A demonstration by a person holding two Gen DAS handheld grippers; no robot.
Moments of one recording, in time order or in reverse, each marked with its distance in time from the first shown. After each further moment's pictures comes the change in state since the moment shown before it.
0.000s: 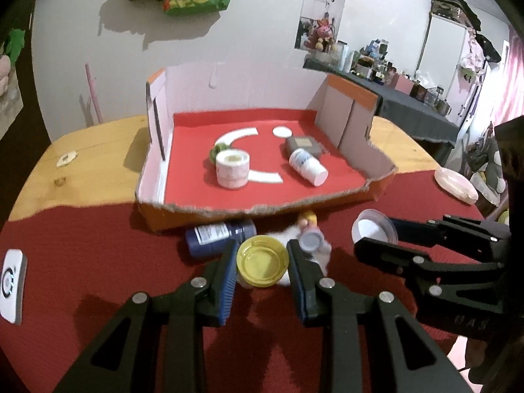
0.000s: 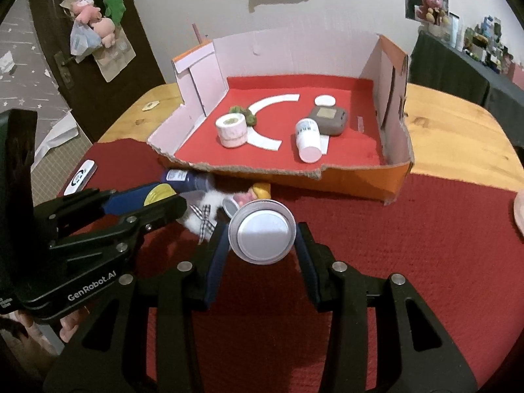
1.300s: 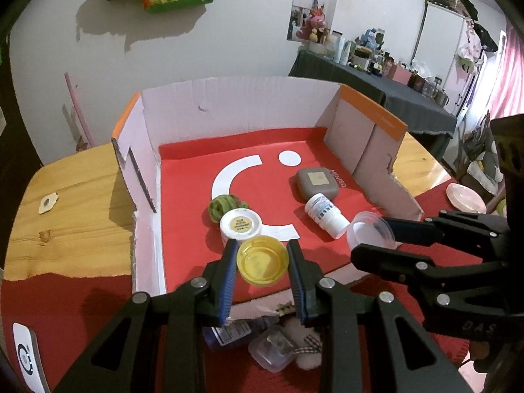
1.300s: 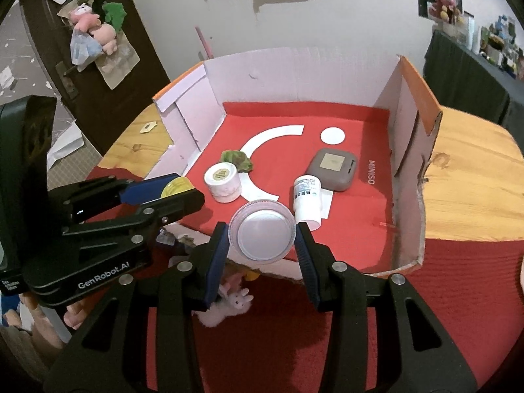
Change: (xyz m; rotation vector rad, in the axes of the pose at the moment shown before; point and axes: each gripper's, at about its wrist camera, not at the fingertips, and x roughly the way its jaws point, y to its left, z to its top) left arm 0.047 0.017 0.069 0.044 0.071 -0.035; right arm 0.034 -0.024 0.066 0.016 0.043 0.070
